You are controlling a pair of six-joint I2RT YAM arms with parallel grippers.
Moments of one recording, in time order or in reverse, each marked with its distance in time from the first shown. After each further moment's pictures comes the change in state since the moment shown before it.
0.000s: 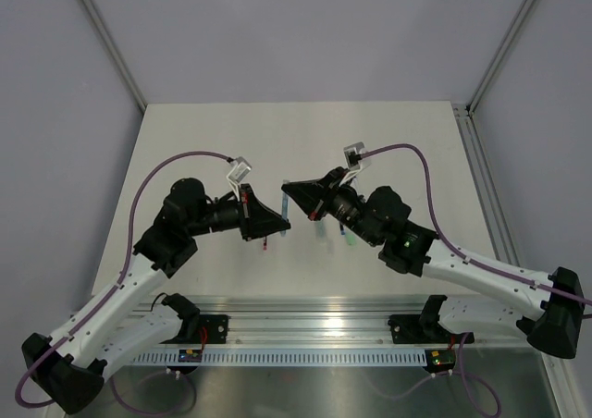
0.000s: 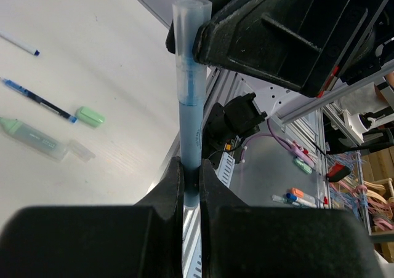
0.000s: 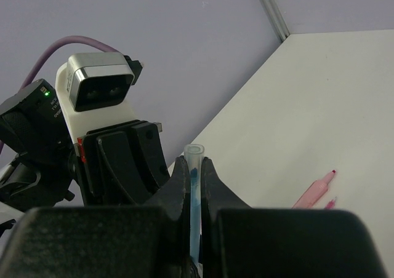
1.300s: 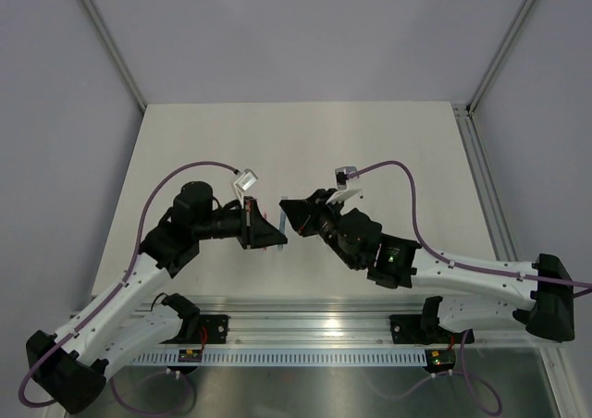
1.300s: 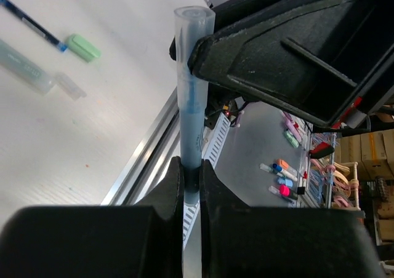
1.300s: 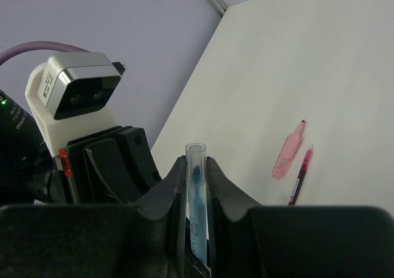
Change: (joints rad) left arm 0.020 0.006 -0.055 -0.184 0.056 -0.004; right arm 0.206 0.060 -0.065 -0.053 0.417 0.162
